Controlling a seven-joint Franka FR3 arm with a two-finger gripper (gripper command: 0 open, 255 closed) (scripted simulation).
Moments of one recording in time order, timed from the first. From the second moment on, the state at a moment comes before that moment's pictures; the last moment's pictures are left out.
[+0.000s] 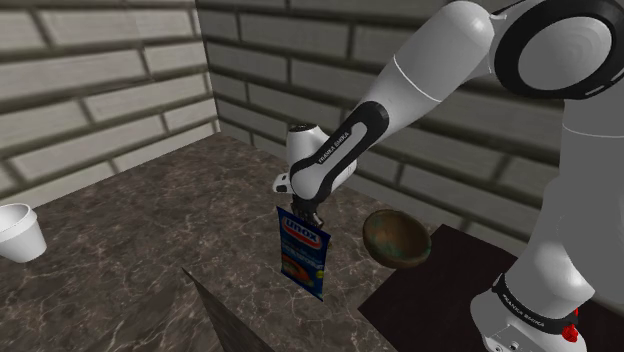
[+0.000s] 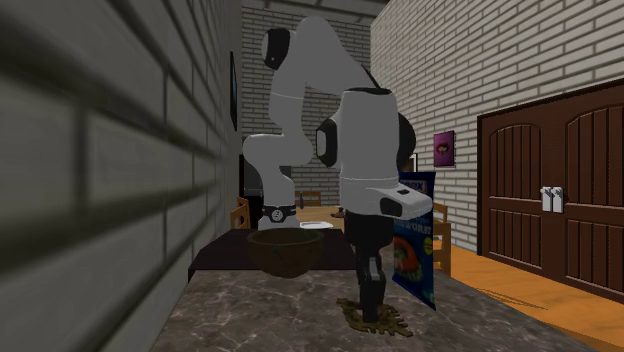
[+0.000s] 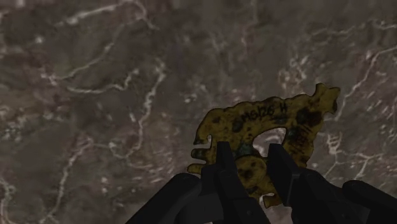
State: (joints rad) arm 0.46 0.43 -0.08 -2.16 0.16 2.48 -1.26
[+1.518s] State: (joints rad) arm 0.47 0.19 -0.10 -2.14 0.11 2.22 -1.21
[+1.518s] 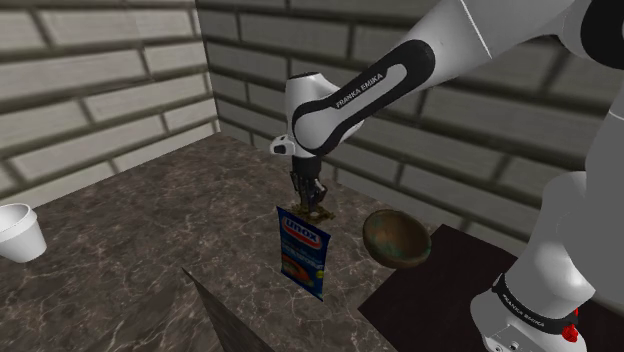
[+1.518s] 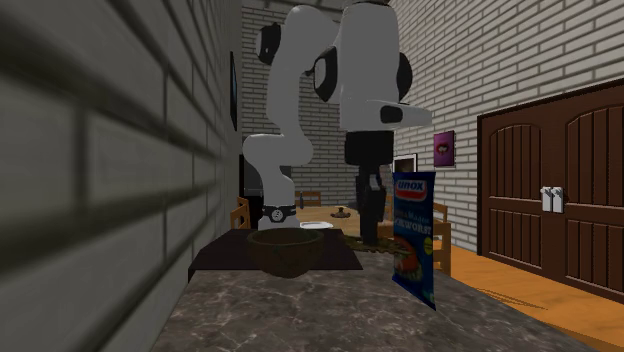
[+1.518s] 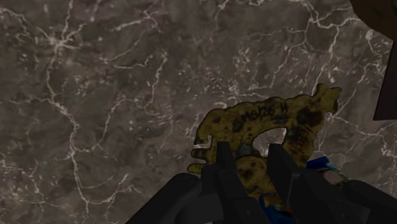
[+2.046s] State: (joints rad) arm 0.47 0.13 -0.10 -2.10 0.10 2.13 -1.19
